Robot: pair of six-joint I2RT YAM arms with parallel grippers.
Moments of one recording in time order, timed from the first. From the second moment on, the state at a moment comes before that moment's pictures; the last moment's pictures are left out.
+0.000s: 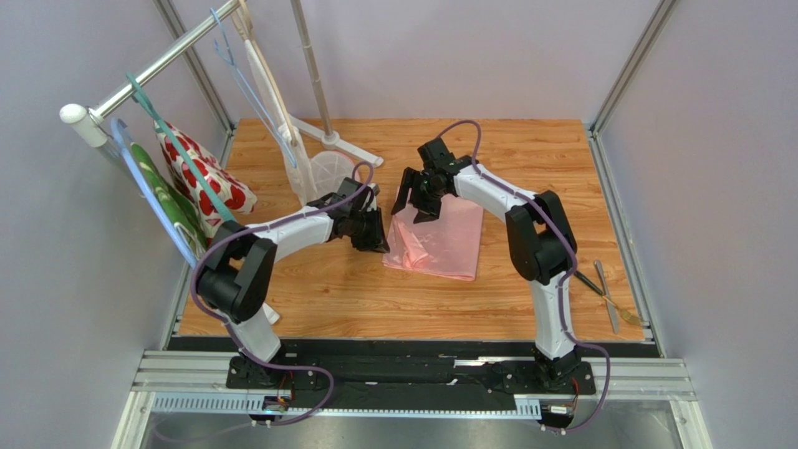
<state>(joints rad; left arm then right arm) -0.52 1.73 1.02 -0.30 0.28 -0.57 0.52 2.14 1.70 -0.59 -0.31 0.77</state>
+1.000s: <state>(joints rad) -0.66 2.14 1.61 -0.48 0.36 -0.49 0.39 1.66 1.01 -0.46 -0.30 0.62</state>
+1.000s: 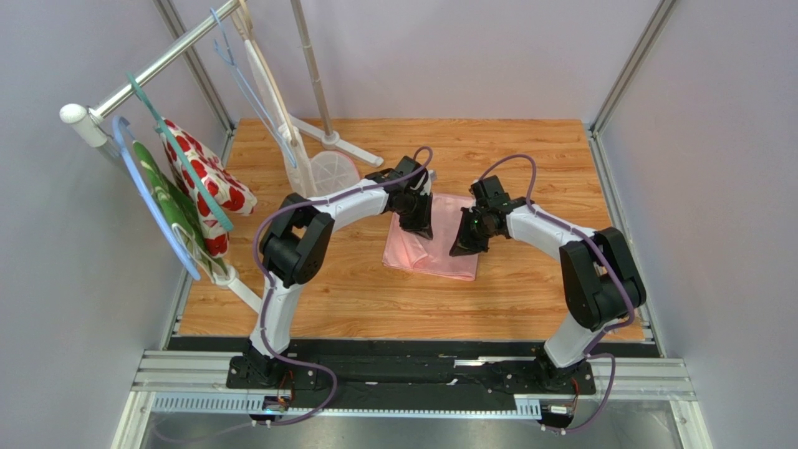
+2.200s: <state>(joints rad) -0.55 1.84 1.32 -0.53 0.30 -0.42 0.35 1.76 1.02 -0.39 -0.35 0.58</state>
